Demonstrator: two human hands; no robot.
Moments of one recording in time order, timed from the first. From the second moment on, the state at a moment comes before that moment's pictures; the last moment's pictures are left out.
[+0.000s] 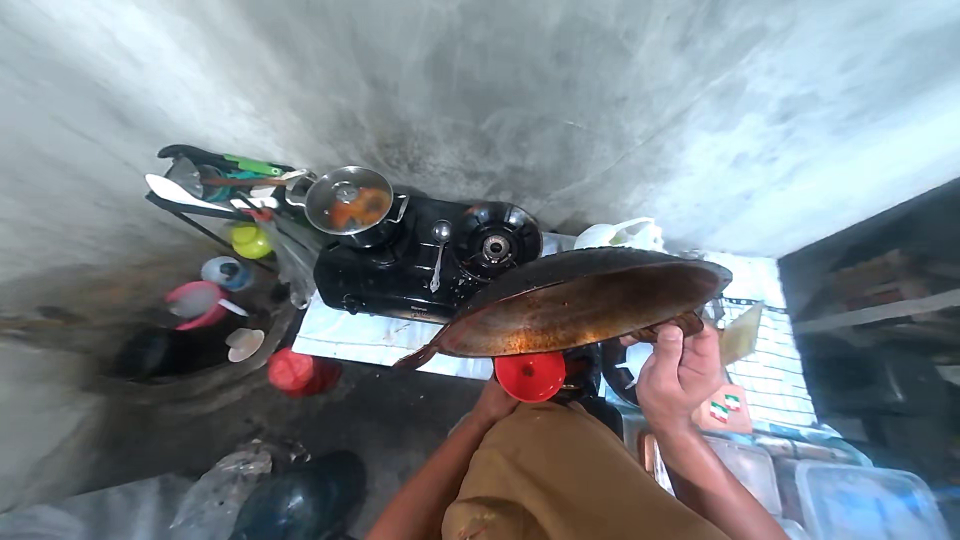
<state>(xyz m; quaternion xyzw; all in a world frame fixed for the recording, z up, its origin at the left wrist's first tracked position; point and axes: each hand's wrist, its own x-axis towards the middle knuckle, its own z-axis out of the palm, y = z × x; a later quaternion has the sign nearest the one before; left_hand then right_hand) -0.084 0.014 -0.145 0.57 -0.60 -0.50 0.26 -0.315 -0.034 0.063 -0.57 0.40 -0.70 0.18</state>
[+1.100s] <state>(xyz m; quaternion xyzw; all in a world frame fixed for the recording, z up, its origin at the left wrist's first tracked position) -0.139 -0.019 -0.182 0.53 -0.60 -0.56 0.20 -0.363 -0.034 0.065 -0.55 0.42 -0.72 0.09</state>
